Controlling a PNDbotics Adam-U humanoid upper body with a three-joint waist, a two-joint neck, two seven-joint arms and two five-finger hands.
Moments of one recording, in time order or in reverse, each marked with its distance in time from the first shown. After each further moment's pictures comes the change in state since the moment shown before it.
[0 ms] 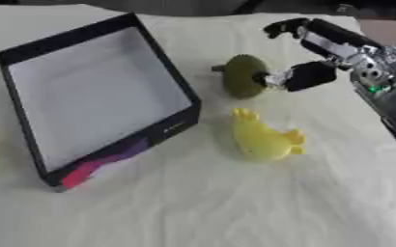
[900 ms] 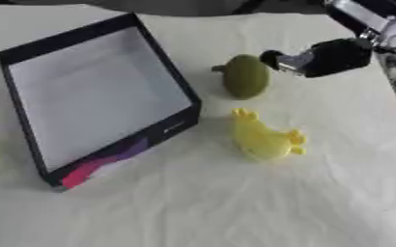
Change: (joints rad) left arm 0.003 0.000 0.002 0.000 0.007 -0.010 0.010; right arm 0.028 -0.052 -0.032 -0.254 -0.103 0.094 -0.054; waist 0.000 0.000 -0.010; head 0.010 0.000
